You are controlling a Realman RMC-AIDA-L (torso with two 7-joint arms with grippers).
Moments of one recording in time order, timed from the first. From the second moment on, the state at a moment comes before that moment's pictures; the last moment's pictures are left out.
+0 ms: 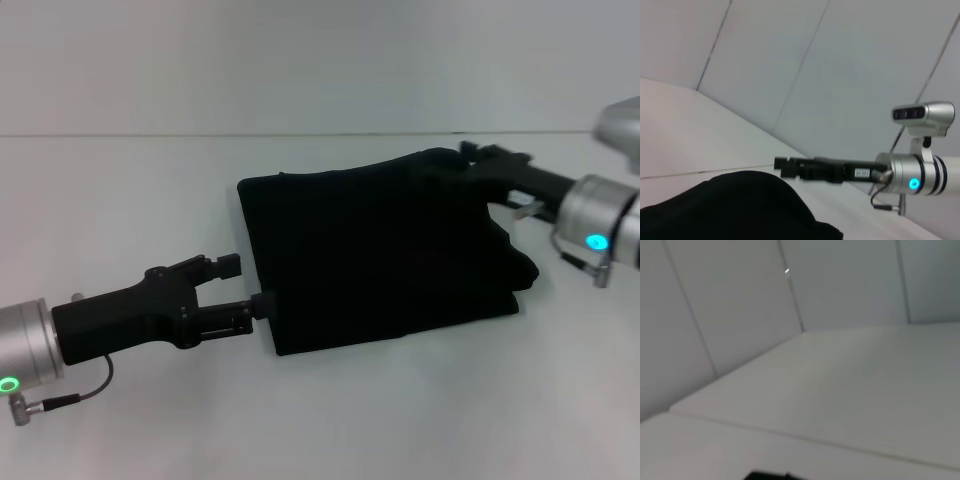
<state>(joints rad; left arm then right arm) -0.47 -2.13 0.51 0.60 1.98 1.63 -1.41 0.75 2.10 -0.74 -0.32 -1.63 -0.89 1.26</state>
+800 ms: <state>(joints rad) -0.47 -2.13 0.50 0.59 1.98 1.62 -1.50 0.78 2.09 -0.79 -0.19 -1.63 -0.62 1.23</state>
